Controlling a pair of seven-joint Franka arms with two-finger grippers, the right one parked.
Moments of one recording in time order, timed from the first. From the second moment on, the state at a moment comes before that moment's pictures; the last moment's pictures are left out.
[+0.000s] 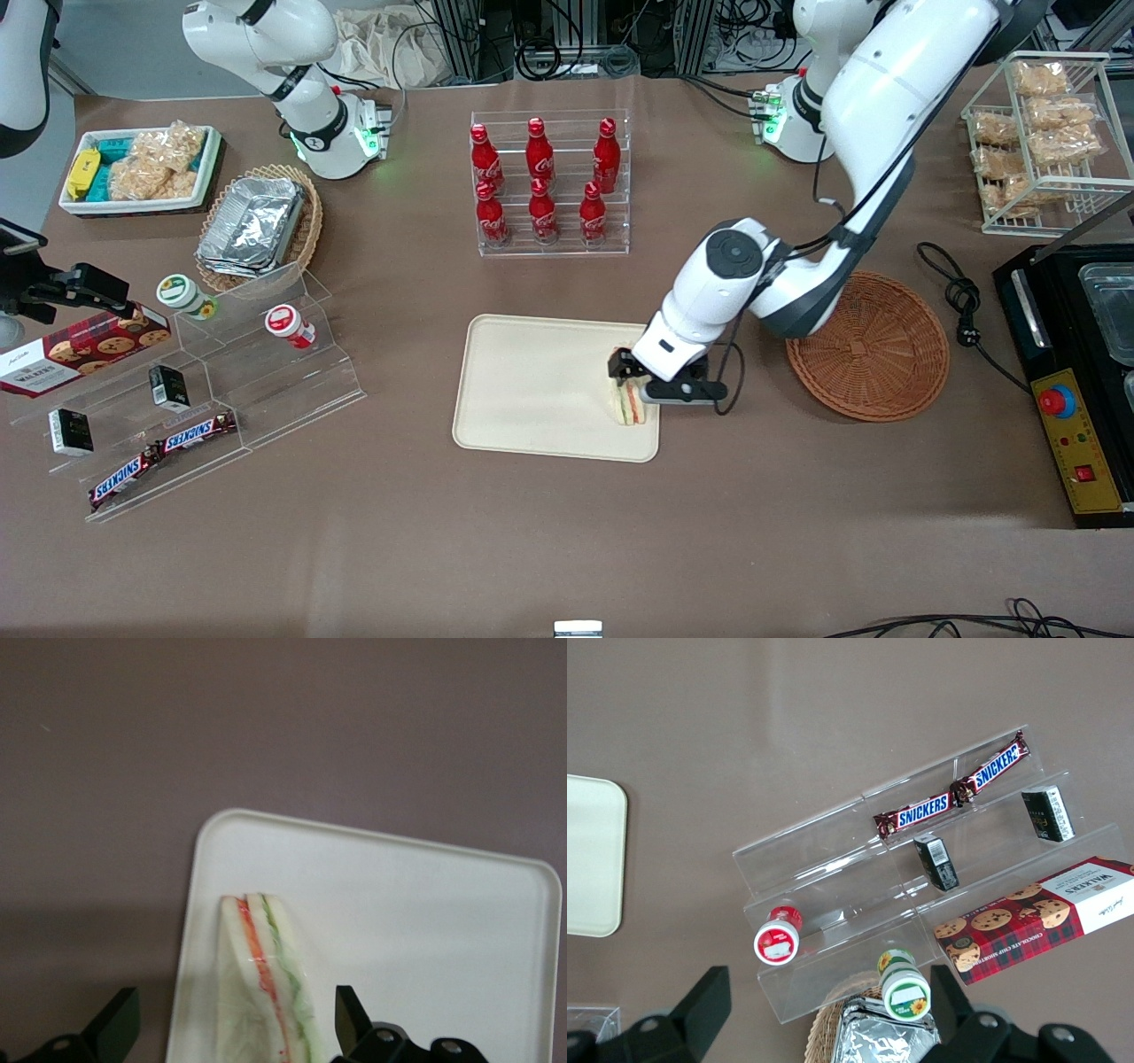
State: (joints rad) arm -0.04 0.55 -0.56 -1.80 0.39 2.57 -0.87
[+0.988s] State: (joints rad) arm 0.10 0.05 -0.27 -1.63 -0.04 1.62 -0.36
